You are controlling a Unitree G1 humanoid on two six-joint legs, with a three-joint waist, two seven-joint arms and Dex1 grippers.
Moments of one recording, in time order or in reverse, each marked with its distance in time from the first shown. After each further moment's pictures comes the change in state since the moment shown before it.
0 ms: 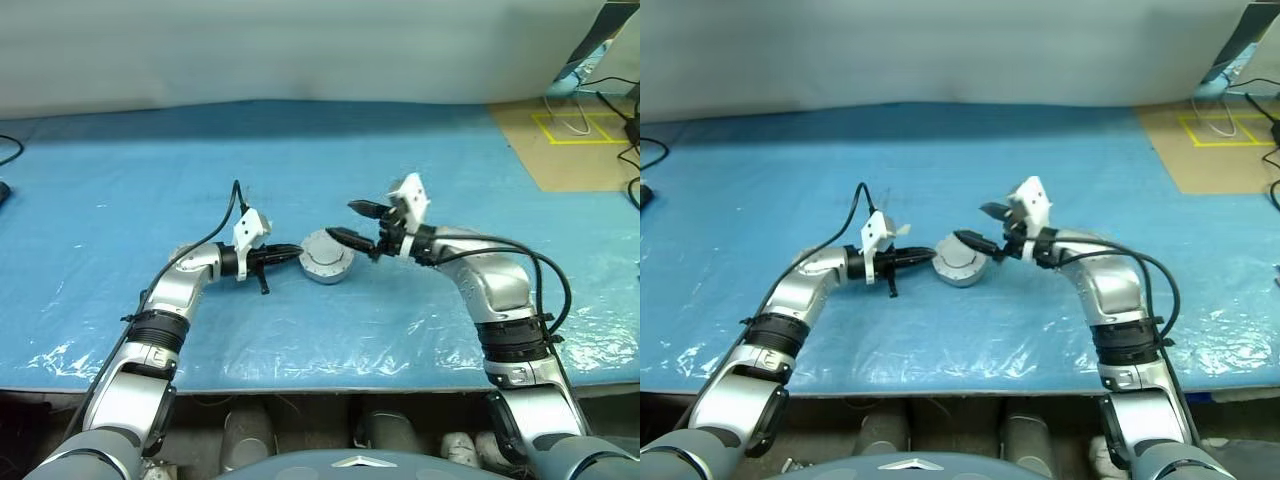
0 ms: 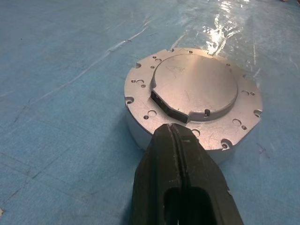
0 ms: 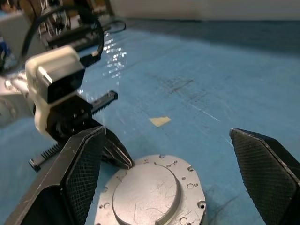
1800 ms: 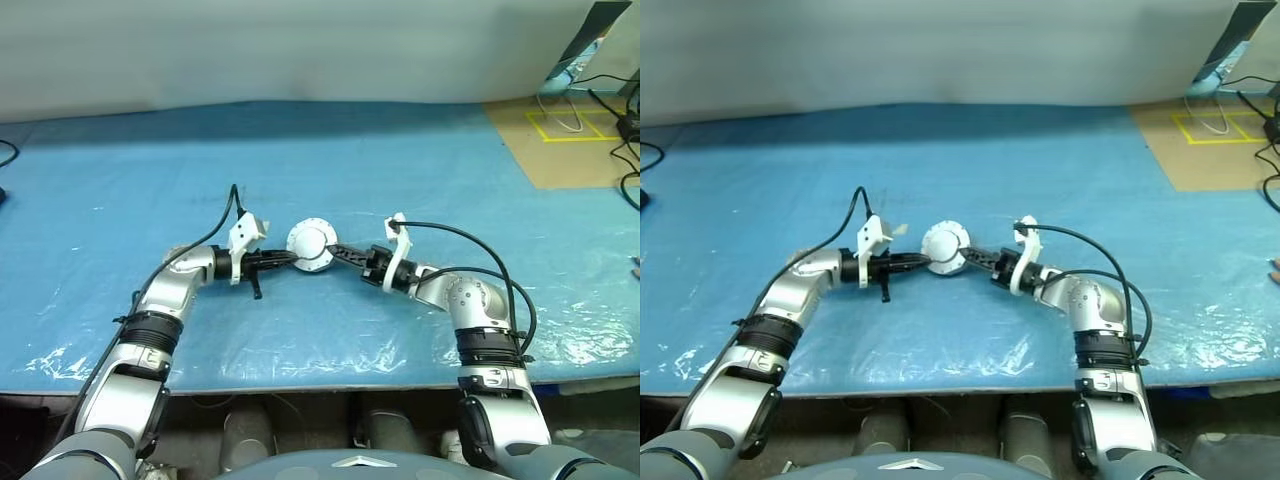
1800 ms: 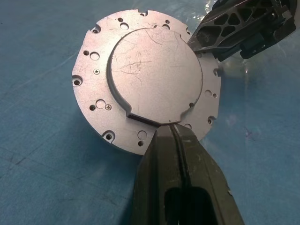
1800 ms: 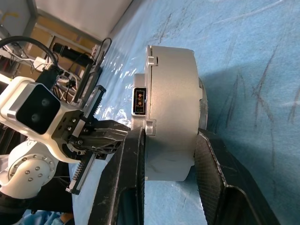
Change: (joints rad) left arm 0.008 0.042 0.004 -0.005 -0.003 0.026 -0.037; right arm 0.023 0.200 -0.125 0.238 0.230 0.318 -0.226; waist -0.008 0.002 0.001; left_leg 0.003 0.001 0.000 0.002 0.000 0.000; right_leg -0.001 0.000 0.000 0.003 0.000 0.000
